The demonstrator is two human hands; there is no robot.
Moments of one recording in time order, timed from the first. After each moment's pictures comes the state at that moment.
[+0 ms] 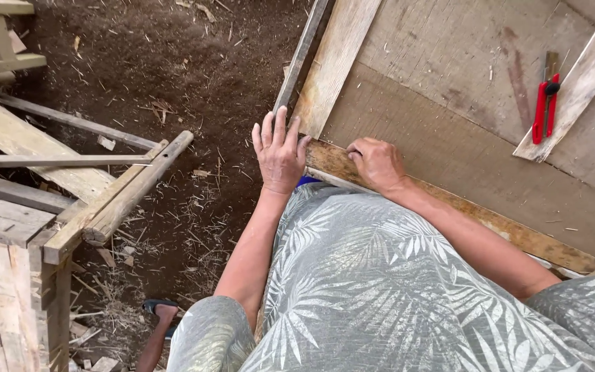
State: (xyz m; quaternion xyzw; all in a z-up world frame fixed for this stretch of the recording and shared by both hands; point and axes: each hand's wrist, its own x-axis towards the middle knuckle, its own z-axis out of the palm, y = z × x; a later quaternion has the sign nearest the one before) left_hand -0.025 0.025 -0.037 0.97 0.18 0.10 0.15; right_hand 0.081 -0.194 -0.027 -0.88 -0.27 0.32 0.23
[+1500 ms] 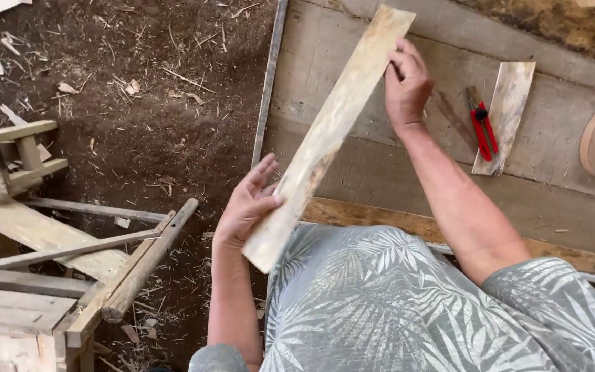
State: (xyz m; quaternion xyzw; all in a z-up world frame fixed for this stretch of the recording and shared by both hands) left_hand 0.070 0.084 0.121 0.38 0.29 -0.22 0.85; right_hand 0.309 -0.191 0.004 -0.90 -0.17 -0.11 0.39
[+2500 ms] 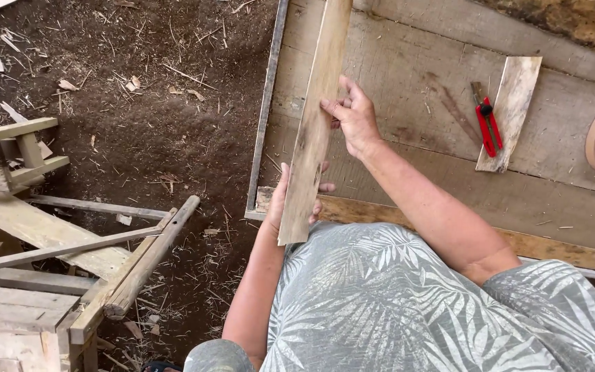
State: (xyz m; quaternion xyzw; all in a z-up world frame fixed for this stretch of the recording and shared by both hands) left_hand 0.054 0.010 0.038 0.21 0.32 -0.31 0.87; right_hand 0.238 -0.128 -0.016 -0.63 0.20 0.29 0.69
